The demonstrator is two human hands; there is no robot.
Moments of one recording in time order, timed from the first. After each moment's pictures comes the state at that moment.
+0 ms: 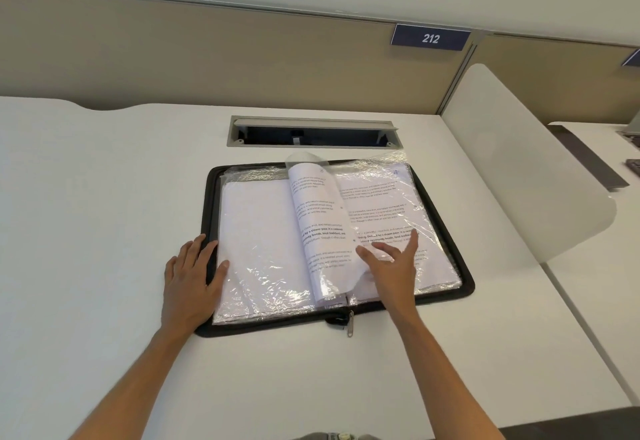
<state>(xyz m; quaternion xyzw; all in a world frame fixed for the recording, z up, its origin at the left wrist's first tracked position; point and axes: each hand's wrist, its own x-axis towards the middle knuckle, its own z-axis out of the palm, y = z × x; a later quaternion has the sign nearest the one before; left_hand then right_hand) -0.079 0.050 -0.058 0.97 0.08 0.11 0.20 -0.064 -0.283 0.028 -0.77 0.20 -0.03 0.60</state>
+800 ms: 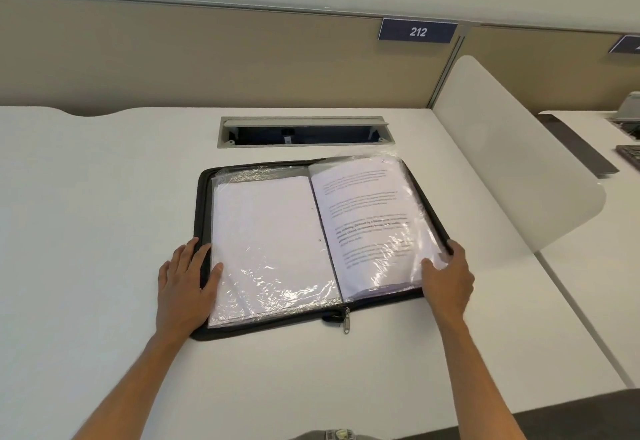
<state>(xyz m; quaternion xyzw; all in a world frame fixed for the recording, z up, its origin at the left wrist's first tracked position) -0.078 0.050 -0.060 0.97 0.08 0.11 0.20 -0.071 -0.363 0.016 -0.84 0.32 -0.14 0.41</state>
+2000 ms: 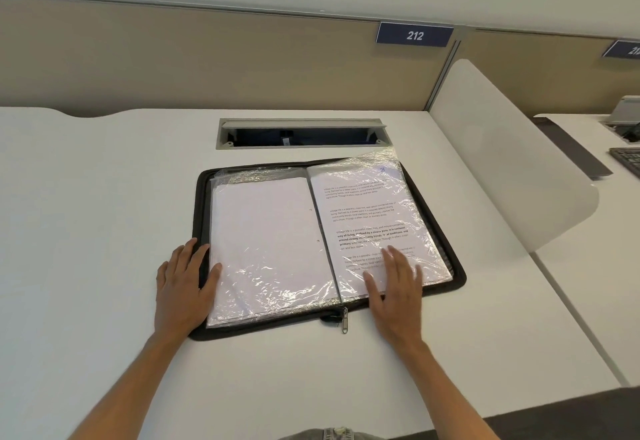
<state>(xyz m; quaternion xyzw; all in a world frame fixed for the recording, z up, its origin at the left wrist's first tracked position) -0.079 0.051 -0.058 0.97 0.08 0.11 0.20 -0.094 -0.320 -0.046 -0.95 0.00 -0.22 0.21</state>
